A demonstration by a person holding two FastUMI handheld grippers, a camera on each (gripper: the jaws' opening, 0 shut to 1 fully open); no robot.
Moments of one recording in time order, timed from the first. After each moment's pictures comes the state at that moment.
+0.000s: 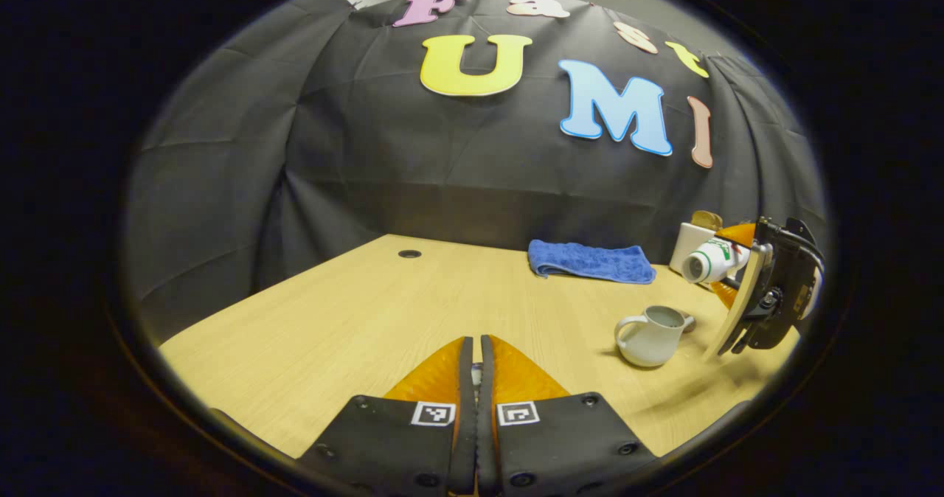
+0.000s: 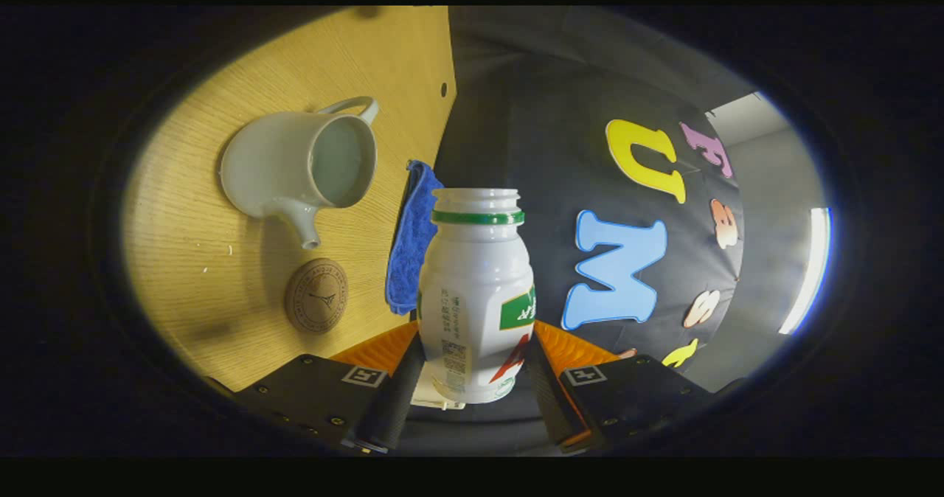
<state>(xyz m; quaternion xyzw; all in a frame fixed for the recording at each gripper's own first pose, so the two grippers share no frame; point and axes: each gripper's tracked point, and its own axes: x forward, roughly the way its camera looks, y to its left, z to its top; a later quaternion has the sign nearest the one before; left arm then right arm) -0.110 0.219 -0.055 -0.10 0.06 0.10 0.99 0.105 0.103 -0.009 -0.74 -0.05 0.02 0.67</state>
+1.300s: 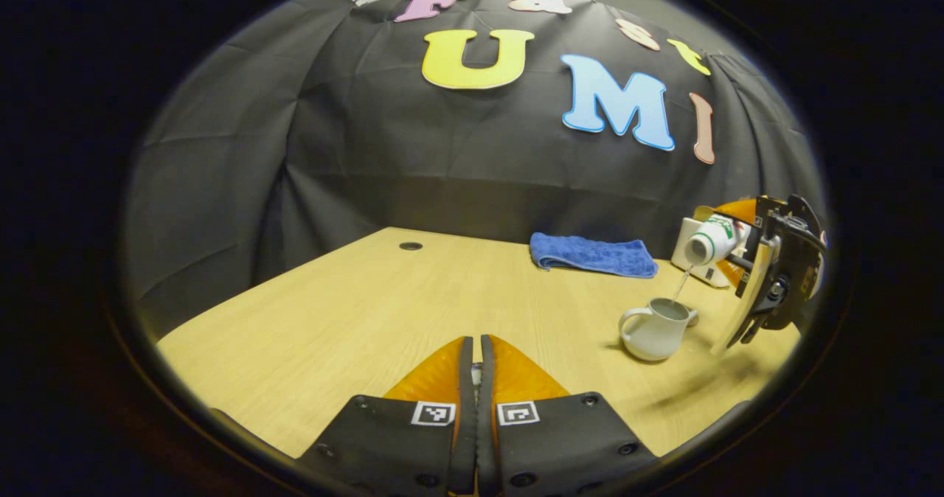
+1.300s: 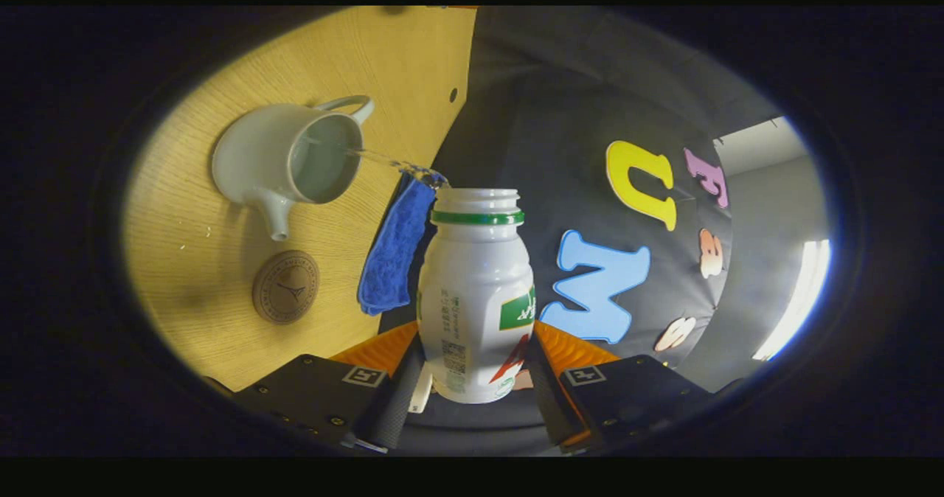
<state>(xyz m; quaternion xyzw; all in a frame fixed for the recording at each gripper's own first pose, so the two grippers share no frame) -0.110 0.218 -0.063 -0.10 0.07 0.10 0.99 0.105 0.114 0.017 -0.77 -0.09 0.02 0.63</state>
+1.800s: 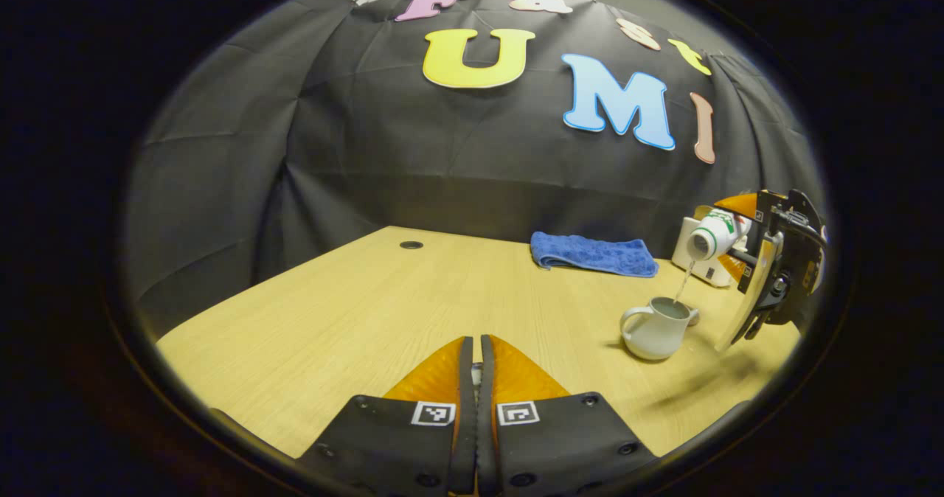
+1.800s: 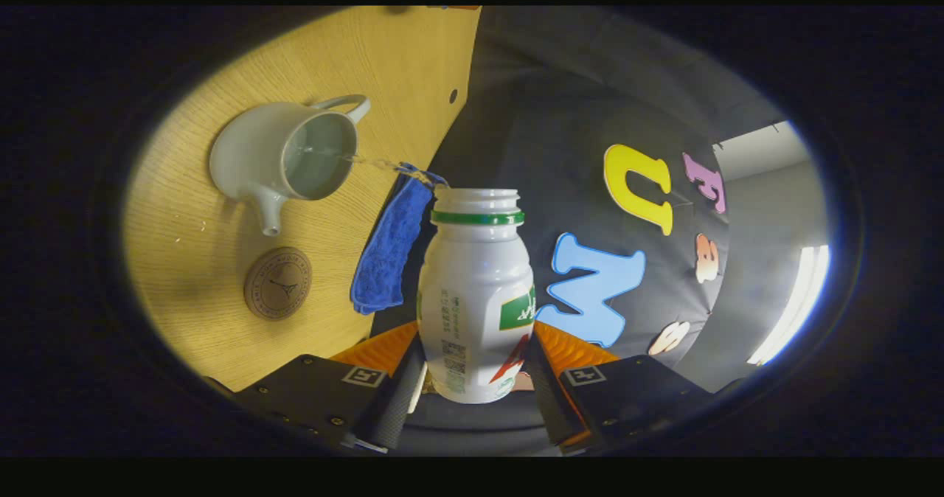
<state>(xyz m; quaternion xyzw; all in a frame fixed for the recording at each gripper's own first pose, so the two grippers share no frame) -0.109 0.218 -0.065 -0.10 0.07 0.10 0.99 0.107 0.117 0.022 -0.78 -0.10 0.02 0.62</state>
